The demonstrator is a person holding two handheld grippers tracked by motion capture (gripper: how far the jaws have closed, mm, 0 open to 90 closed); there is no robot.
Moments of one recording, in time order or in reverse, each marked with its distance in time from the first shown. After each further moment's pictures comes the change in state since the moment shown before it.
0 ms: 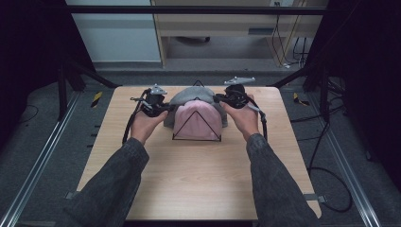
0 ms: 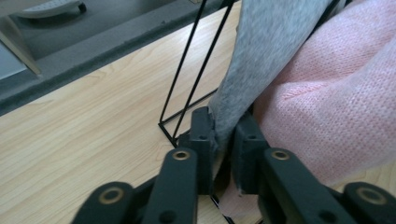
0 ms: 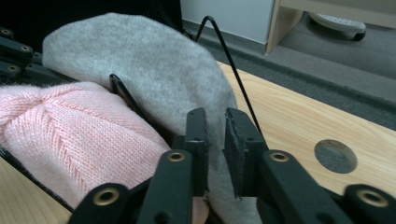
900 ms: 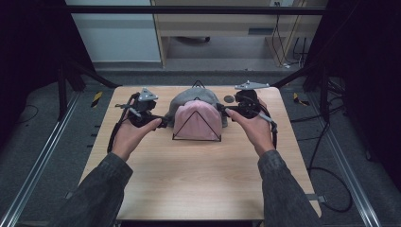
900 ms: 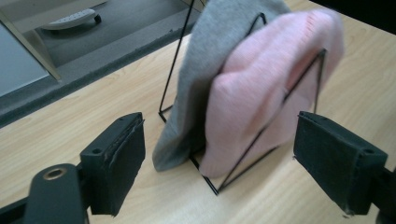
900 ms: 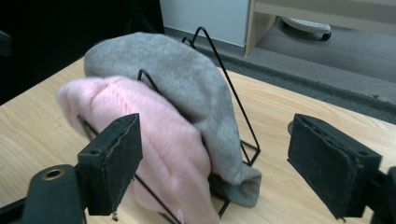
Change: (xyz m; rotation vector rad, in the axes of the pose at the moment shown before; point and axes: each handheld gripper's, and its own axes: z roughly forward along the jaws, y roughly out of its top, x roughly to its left) left arm -0.038 -0.002 -0.079 -0.007 0.028 0.023; right arm 0.024 -0.007 -0.063 -0.021 -0.087 0.041
